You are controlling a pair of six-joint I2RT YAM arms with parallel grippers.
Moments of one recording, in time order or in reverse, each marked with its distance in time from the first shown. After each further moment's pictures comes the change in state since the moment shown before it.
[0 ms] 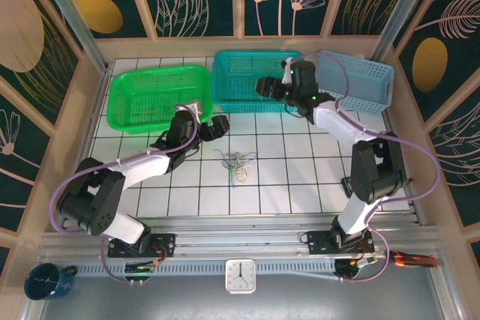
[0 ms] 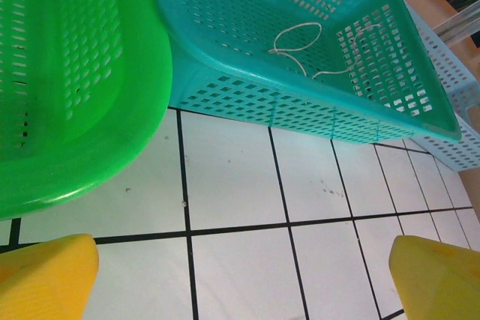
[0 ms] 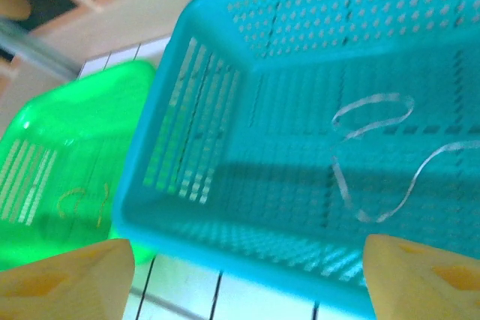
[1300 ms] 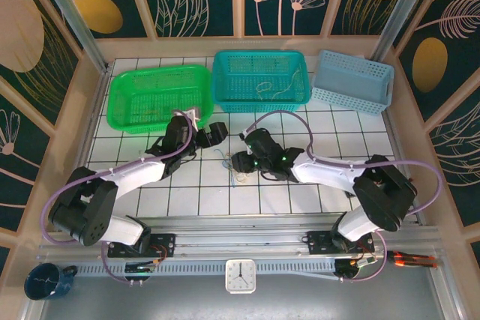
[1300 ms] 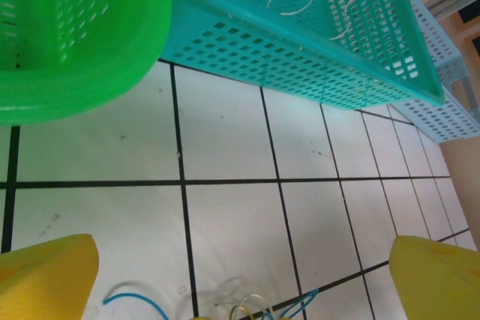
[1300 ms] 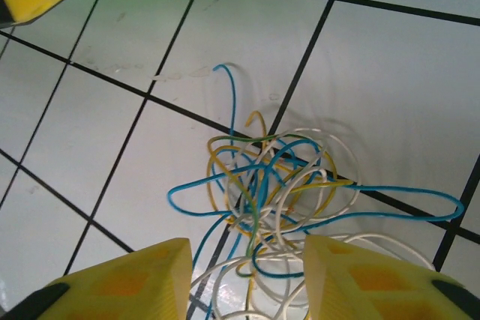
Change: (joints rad) left arm 0.000 -0.086 -0.069 -0.048 0.072 -0.027; right arm 0.504 -0.163 -0.408 -0.013 0.225 0.029
